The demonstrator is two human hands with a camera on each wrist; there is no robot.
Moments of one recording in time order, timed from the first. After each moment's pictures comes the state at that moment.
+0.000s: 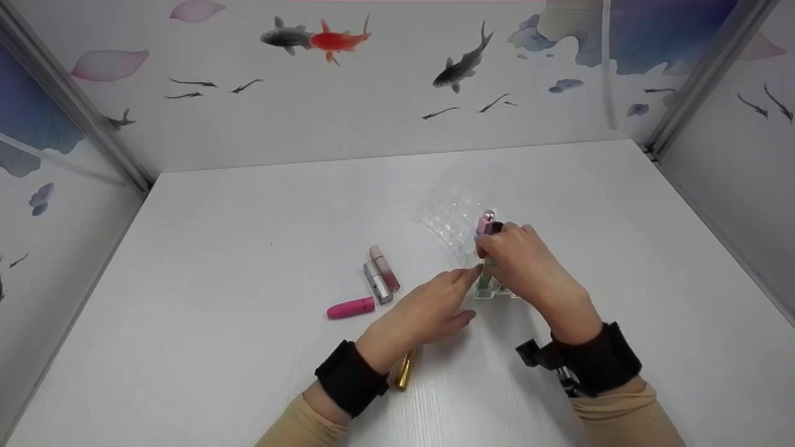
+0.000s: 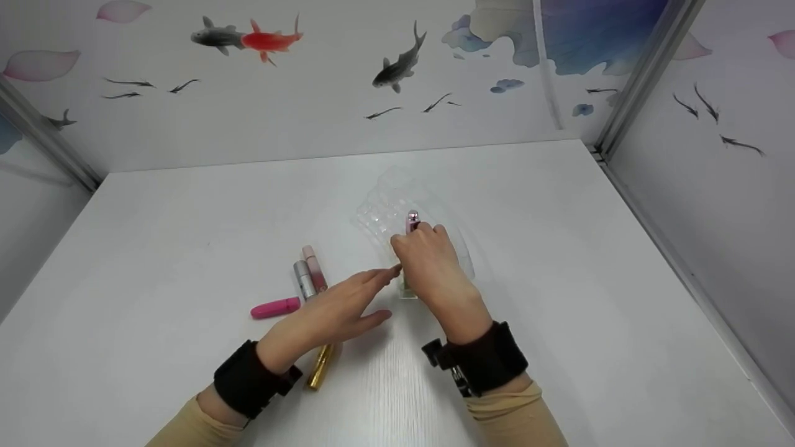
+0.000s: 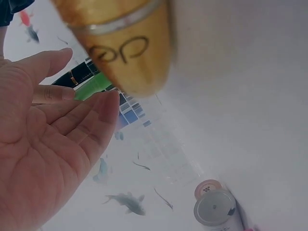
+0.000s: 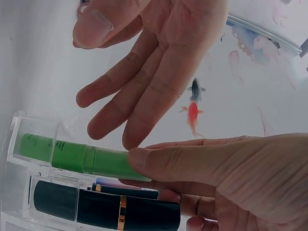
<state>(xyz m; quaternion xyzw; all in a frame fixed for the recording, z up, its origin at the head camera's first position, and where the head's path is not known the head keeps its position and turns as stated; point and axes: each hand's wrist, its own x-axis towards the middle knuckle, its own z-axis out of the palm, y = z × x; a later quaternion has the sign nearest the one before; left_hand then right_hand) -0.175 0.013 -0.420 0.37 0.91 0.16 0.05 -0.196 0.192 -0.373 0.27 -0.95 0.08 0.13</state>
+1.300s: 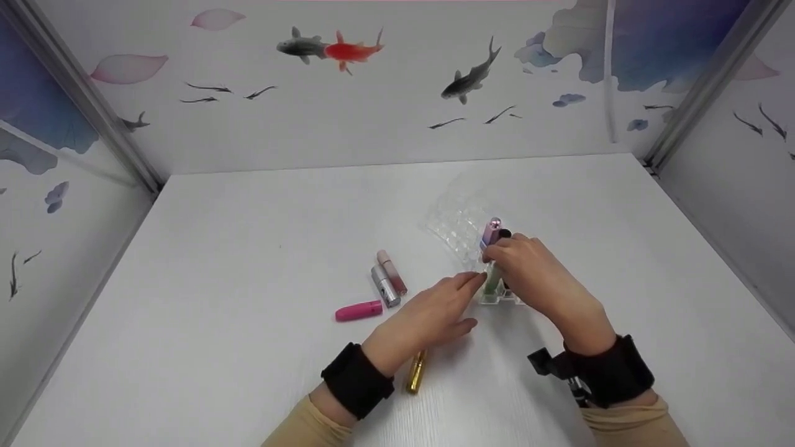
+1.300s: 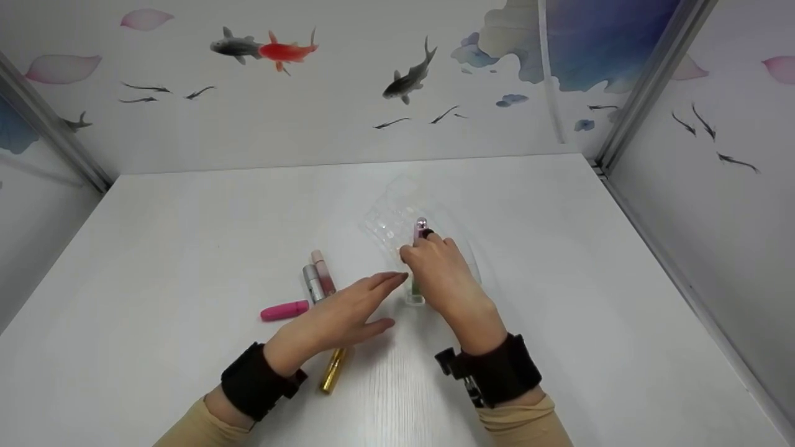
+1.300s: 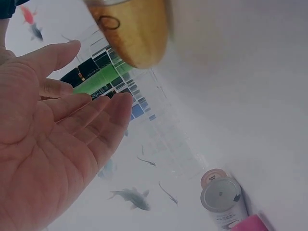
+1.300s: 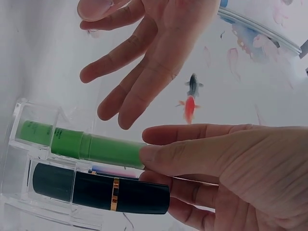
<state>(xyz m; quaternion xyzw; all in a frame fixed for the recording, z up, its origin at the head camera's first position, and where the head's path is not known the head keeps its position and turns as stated) -0.172 0.007 -0.417 0.37 0.92 0.13 0.04 -0.190 0.194 -0.371 0.31 -0.93 0.11 0.14</state>
